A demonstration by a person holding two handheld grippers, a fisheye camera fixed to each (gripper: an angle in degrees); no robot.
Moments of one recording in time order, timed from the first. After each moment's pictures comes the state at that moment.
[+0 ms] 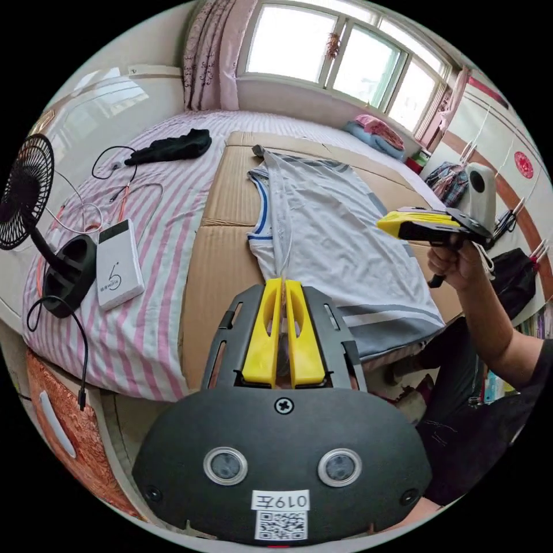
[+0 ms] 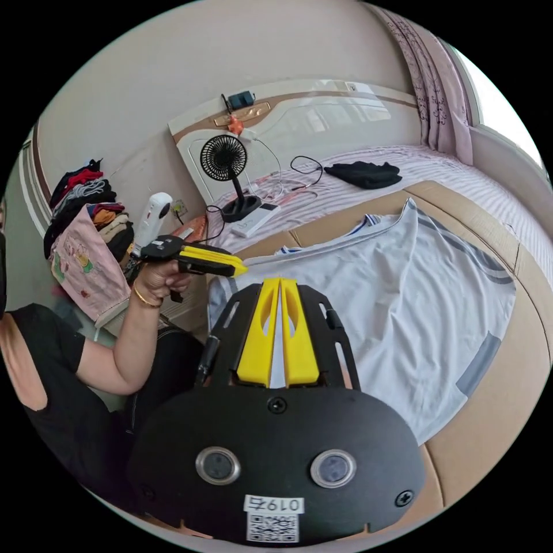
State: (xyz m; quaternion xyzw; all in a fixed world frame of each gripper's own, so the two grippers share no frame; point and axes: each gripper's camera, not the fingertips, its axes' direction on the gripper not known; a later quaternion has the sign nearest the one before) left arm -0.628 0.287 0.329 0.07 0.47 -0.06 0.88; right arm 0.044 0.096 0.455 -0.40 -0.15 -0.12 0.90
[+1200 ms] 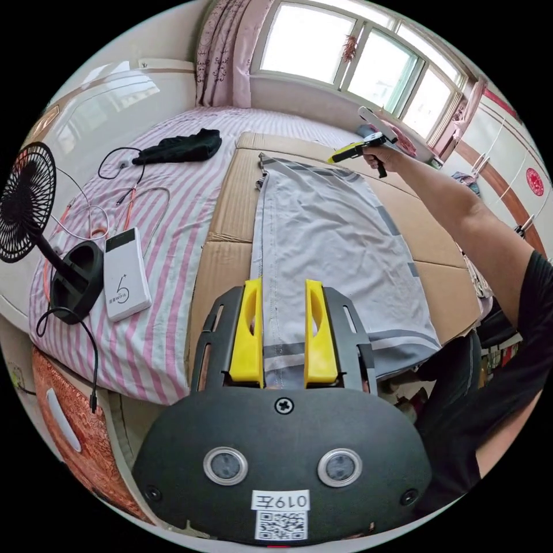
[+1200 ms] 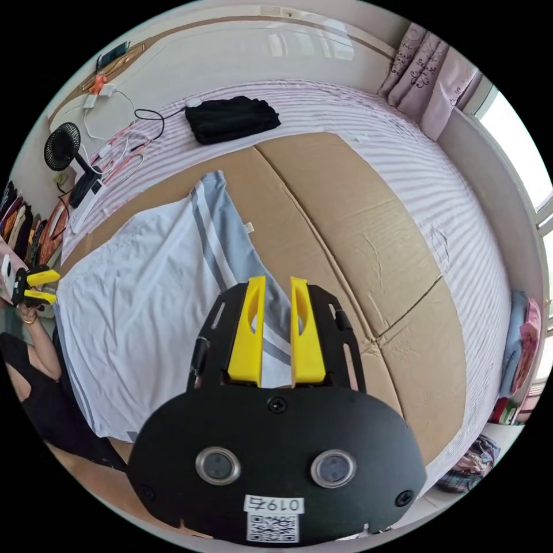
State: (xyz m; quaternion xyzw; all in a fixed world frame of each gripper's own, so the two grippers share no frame) left arm -0.622 0.158 0.367 0.05 0.44 -0.05 0.90; right arm 0.179 -0.243 0.775 -0.57 0.04 -0.23 0.79
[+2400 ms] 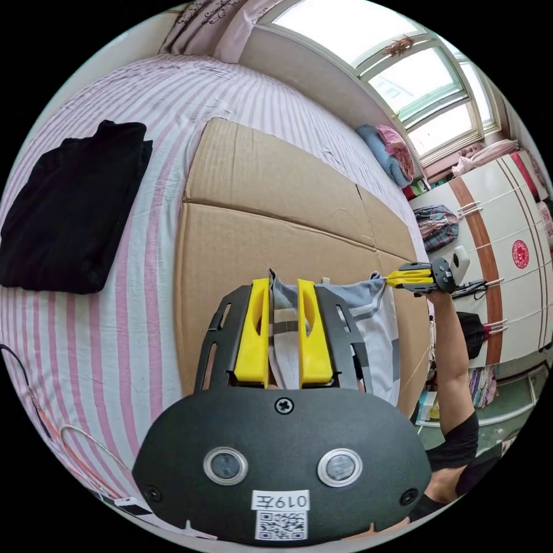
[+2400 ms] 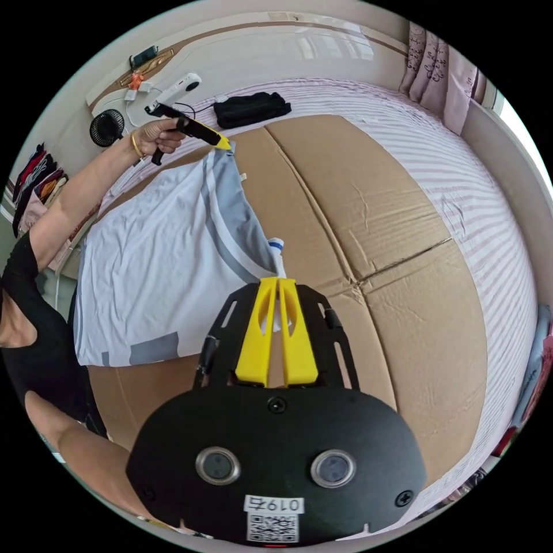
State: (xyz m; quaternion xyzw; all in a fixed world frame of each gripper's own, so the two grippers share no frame) left arm -0.539 -0.383 0.597 -0.04 0.60 -0.02 0.80; right arm 0.327 -0.446 0.665 -0.56 -0.05 -0.23 0.80
